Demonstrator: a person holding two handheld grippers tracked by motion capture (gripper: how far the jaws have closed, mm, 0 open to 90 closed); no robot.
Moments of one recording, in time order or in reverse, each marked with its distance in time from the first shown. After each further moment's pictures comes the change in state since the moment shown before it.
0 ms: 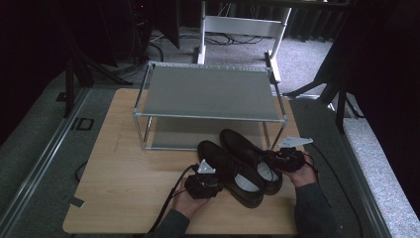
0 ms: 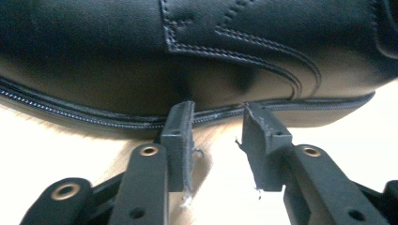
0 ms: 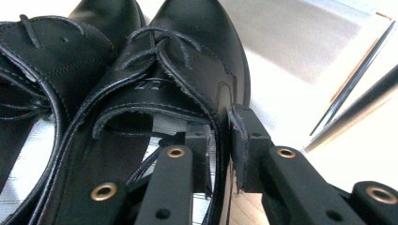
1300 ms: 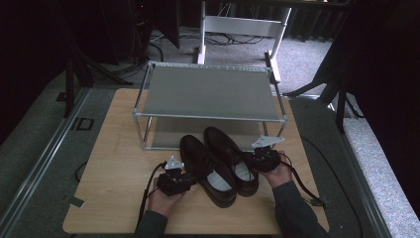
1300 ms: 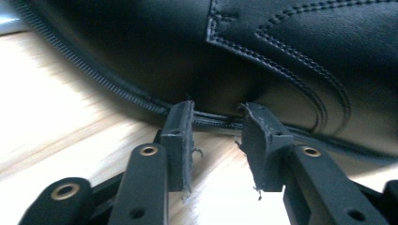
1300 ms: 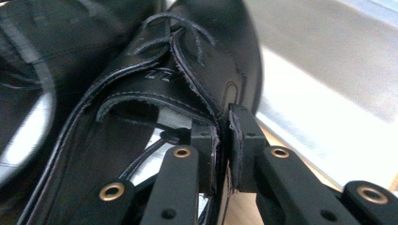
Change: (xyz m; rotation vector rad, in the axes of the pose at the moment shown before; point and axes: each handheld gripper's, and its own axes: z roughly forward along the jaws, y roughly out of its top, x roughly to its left) left arm 0.052 -0.033 -0.045 -0.076 0.086 -0.154; right arm 0.056 0.033 0.038 0.040 0.028 -0.029
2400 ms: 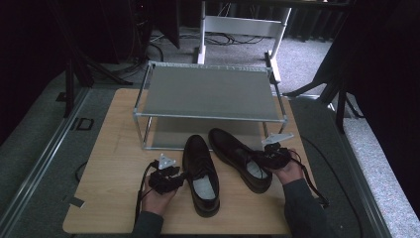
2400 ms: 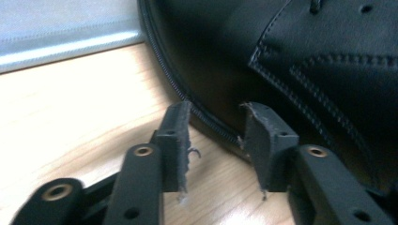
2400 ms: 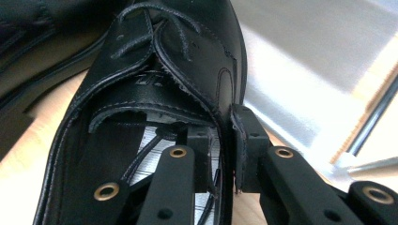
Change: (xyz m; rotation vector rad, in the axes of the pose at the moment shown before) left arm 0.011 -0.005 -0.022 -0.043 0.179 -0.028; right arm -0.027 -0.008 -0.014 0.075 -0.042 0.016
